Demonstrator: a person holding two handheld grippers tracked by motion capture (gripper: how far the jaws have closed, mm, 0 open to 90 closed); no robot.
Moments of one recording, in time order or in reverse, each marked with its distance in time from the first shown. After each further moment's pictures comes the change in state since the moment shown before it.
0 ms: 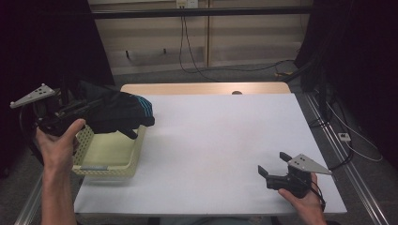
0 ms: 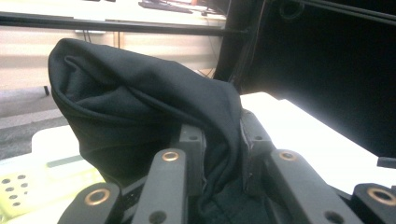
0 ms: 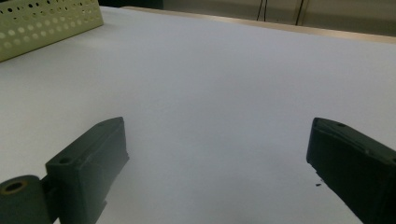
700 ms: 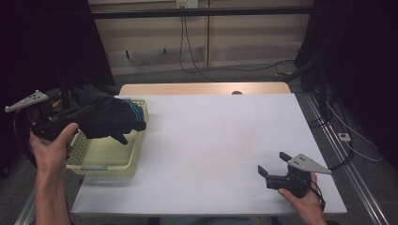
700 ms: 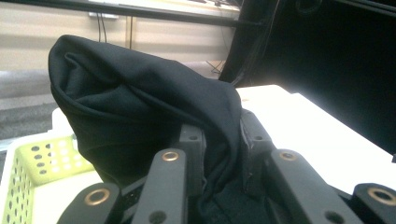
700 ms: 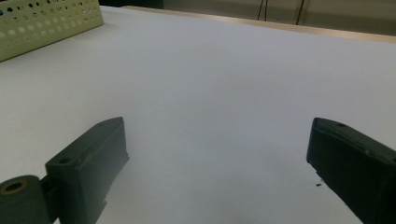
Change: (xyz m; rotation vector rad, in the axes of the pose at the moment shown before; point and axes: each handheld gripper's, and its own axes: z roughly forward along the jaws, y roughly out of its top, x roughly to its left) left arm 0.024 -0.017 -0.007 0.032 0.031 -0.054; right arm 0.000 0.000 0.001 0.000 0.002 0.003
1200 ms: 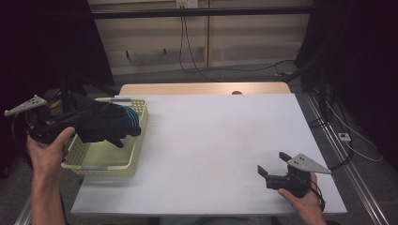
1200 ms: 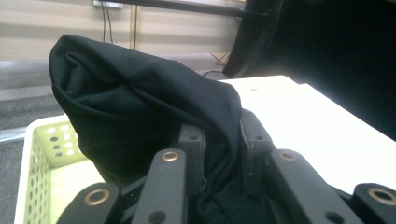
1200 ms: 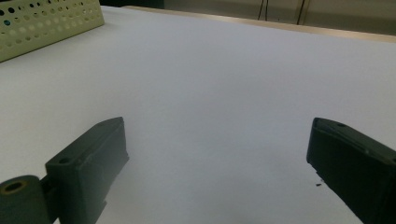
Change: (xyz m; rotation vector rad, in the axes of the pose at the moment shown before) left arm 0.019 -0.013 -0.004 0.032 0.009 -0.002; right arm 0.000 0.000 0.000 0.002 0.002 0.000
